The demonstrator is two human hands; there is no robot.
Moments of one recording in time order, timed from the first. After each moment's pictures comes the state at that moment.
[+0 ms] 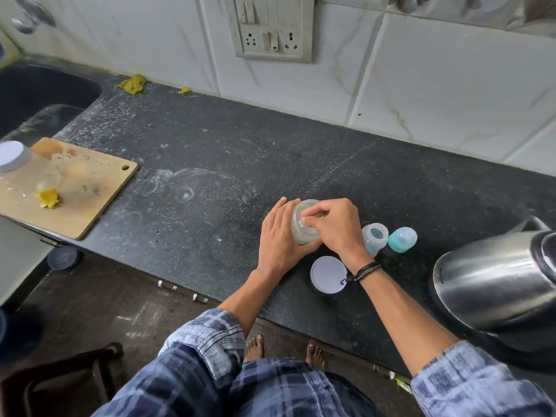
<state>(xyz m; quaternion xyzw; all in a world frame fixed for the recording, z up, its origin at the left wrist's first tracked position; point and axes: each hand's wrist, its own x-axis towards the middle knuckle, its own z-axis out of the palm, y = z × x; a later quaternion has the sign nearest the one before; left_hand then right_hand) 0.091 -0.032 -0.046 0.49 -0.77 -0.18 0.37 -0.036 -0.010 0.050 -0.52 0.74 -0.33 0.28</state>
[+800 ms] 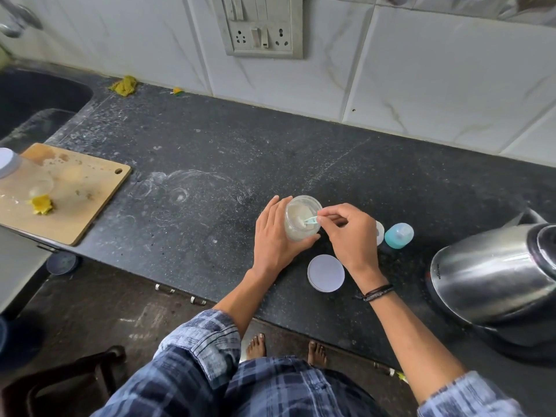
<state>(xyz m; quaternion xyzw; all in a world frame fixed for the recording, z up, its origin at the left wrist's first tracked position) 0.091 -0.038 -0.047 0.51 -0.76 -0.19 0.35 -0.053 0.023 0.040 -0.51 0.70 -0.45 0.20</state>
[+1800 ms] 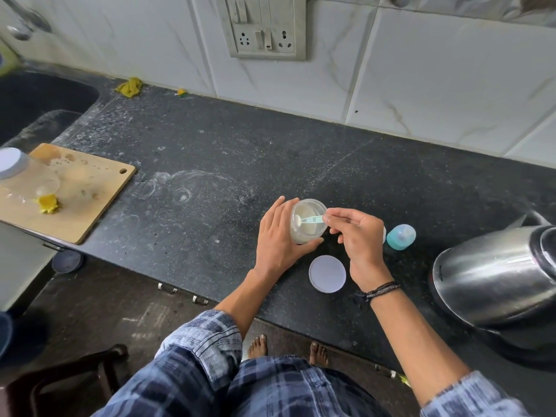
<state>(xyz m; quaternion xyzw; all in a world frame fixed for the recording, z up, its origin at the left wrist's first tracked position) 0.091 -0.037 -0.051 0.48 -0.79 -0.16 0.35 -0.060 0.019 0.030 -0.27 0.68 -0.56 0.40</state>
